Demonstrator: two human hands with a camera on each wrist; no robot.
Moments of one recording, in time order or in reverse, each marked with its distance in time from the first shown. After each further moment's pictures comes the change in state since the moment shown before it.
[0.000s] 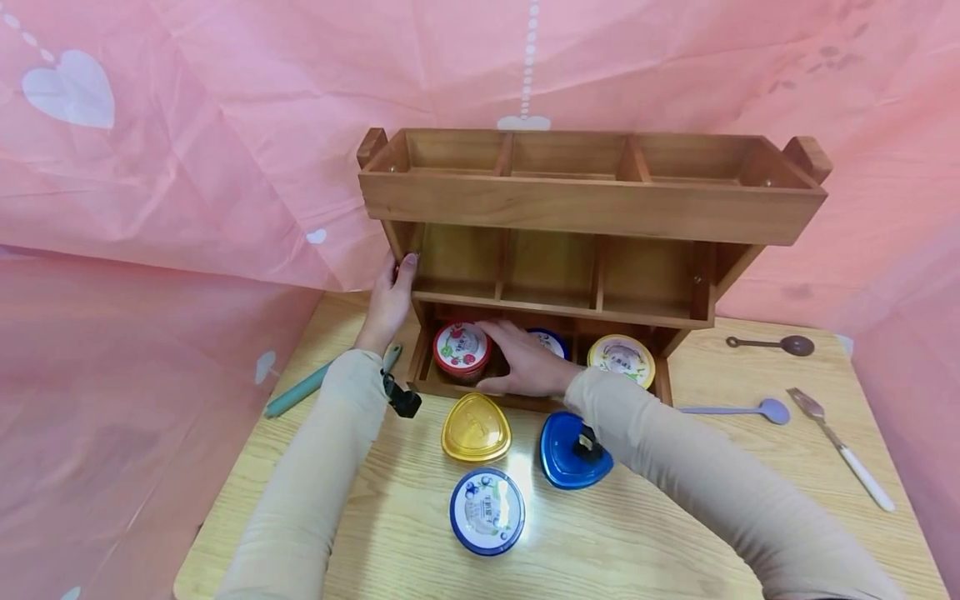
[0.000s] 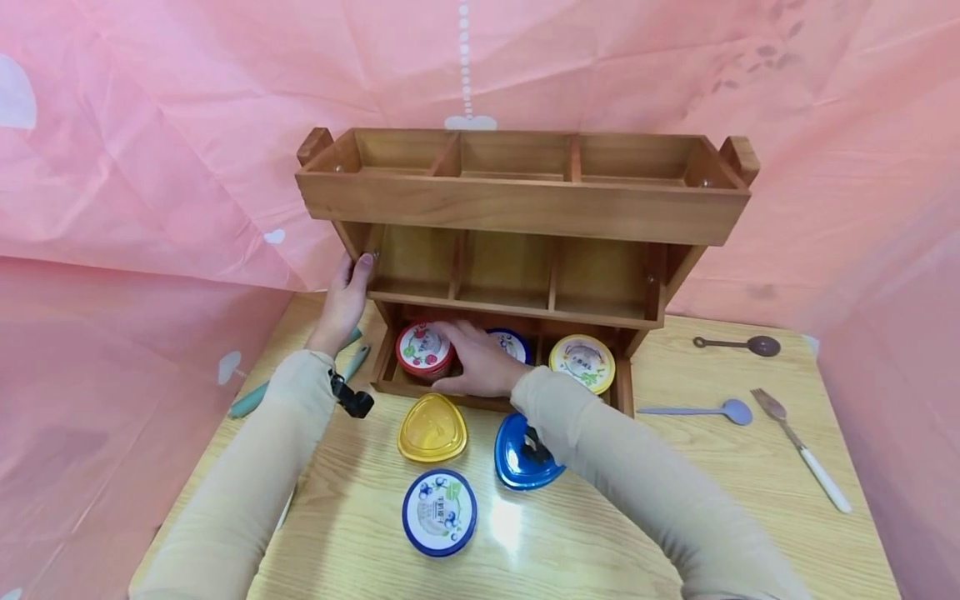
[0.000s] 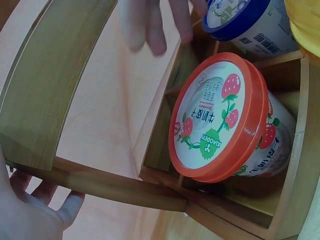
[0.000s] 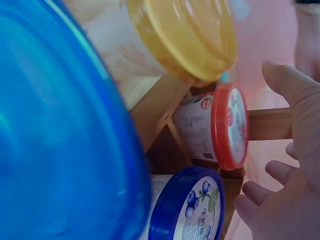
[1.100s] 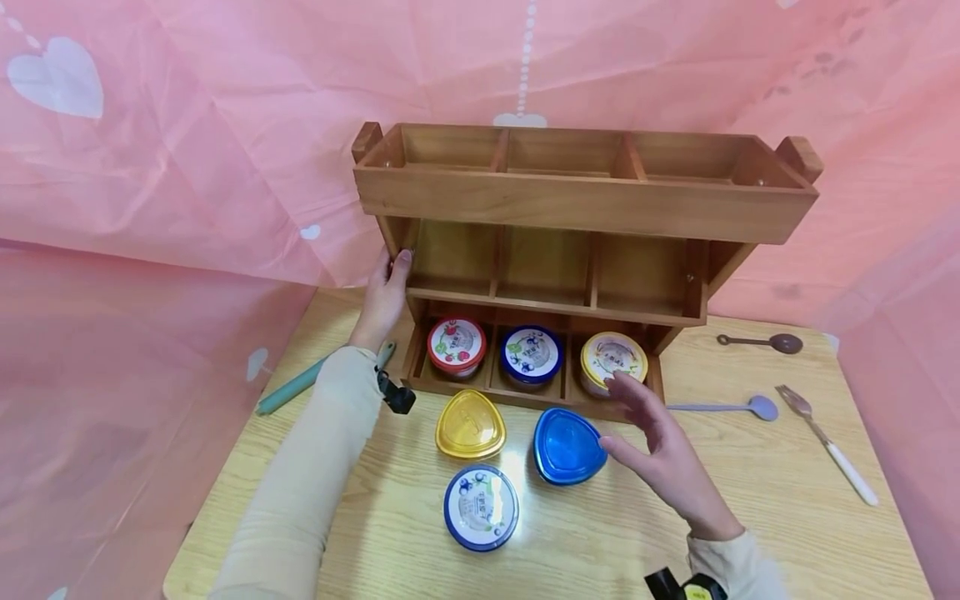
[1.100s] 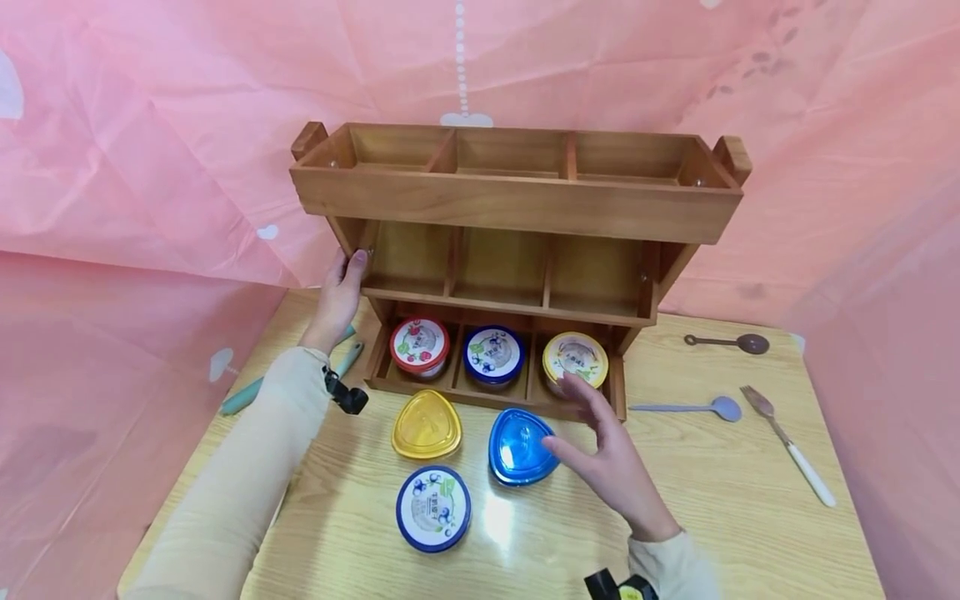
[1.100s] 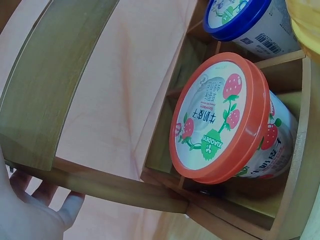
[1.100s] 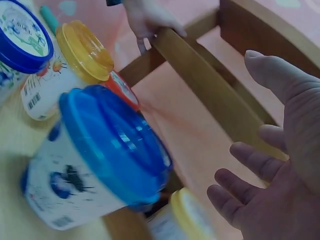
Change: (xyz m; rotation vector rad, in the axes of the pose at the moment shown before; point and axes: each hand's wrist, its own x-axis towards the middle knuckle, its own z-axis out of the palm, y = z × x) left_hand -0.001 0.001 0.000 -0.005 -0.012 -0.031; right_hand -0.184 0.030 0.021 0.519 0.528 0.101
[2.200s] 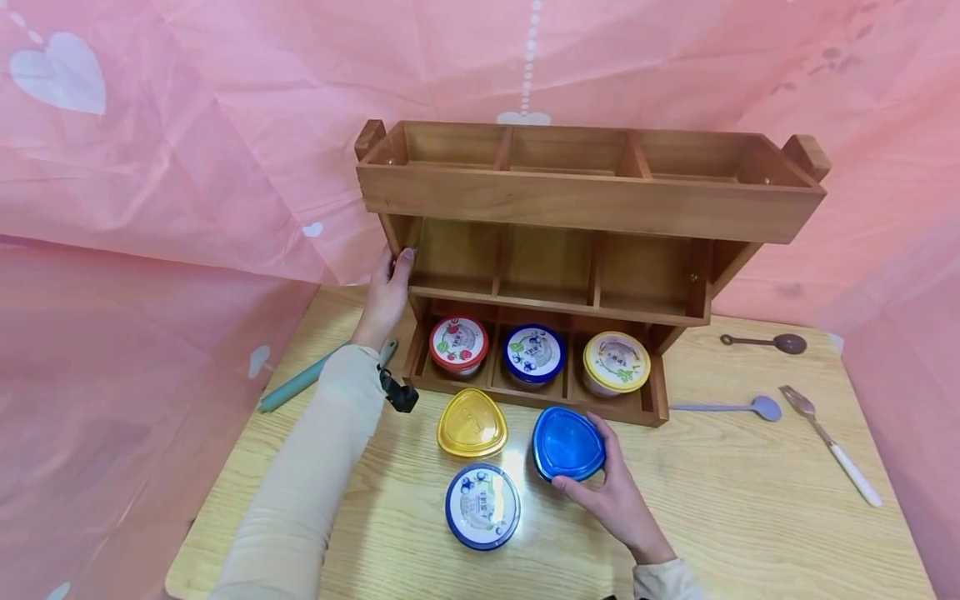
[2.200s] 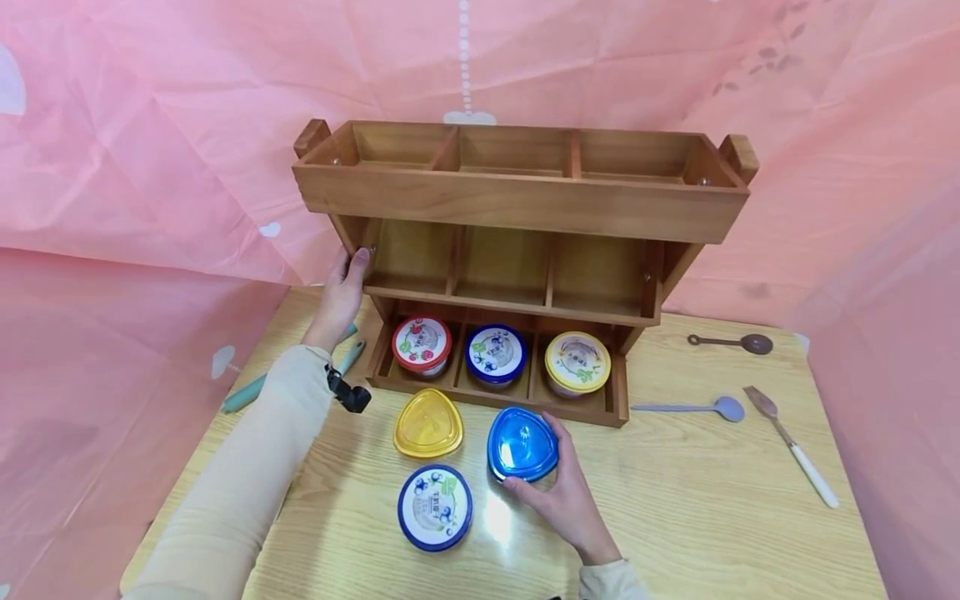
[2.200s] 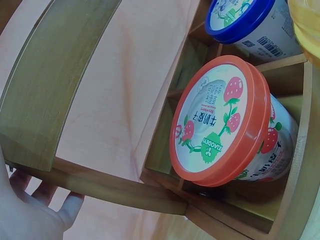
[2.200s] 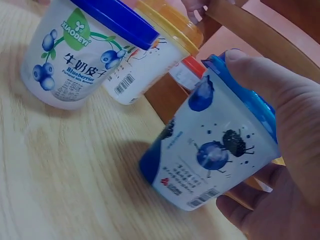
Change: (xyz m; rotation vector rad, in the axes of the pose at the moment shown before) left_hand 0.021 -0.038 0.003 -0.037 0.030 0.047; right_hand -0.024 0.060 0.071 0.052 0.034 0.252
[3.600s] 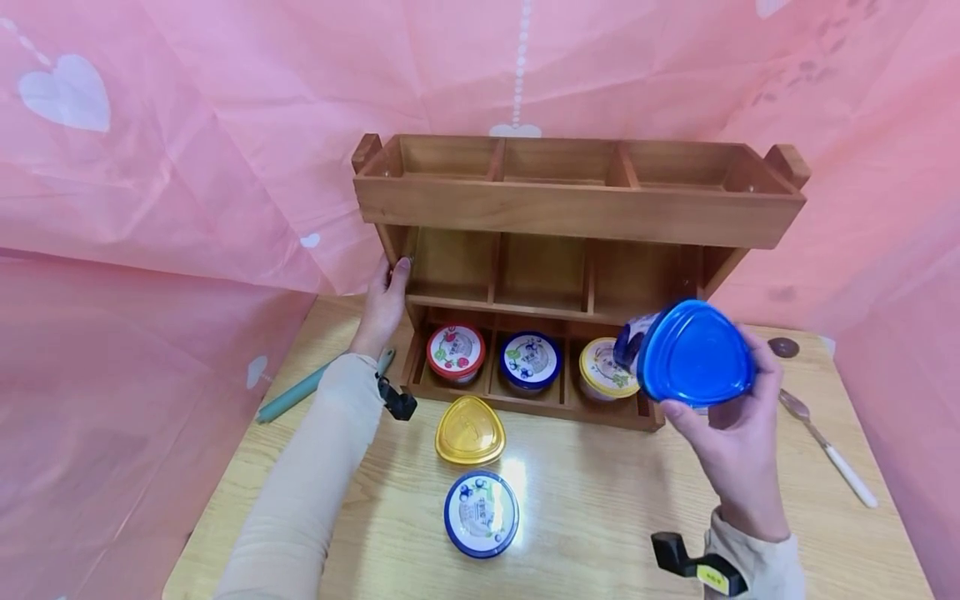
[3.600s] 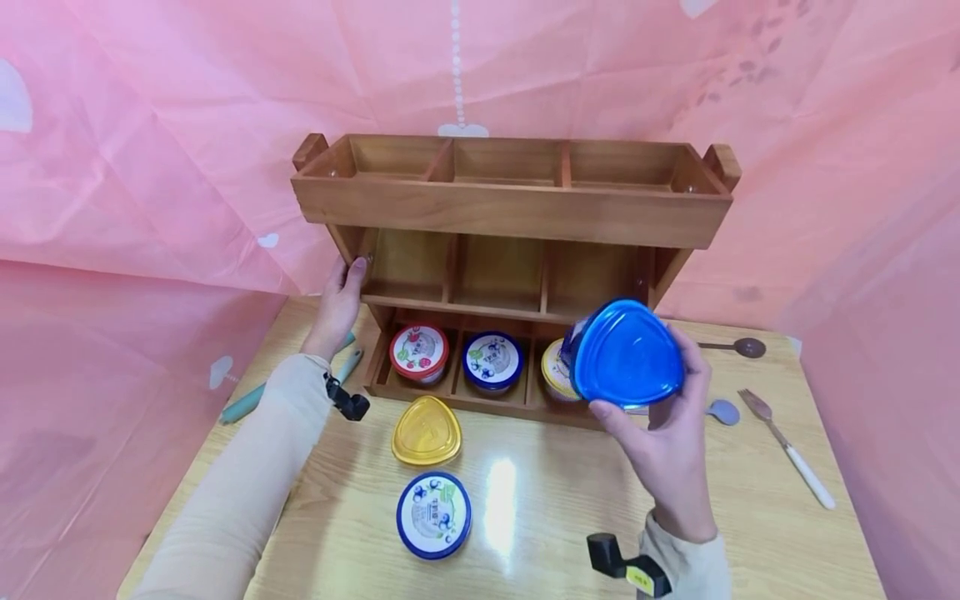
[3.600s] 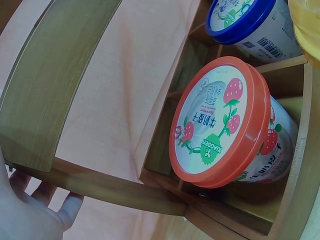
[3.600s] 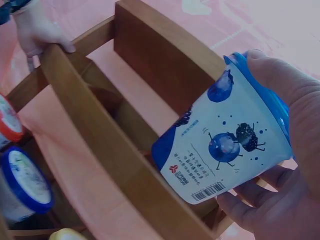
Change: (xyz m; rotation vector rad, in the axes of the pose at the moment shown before) left_hand -0.020 0.039 -0.002 -0.010 -0.028 -0.025; right_hand 0.001 -0.127 -0.096 0.463 0.381 -0.493
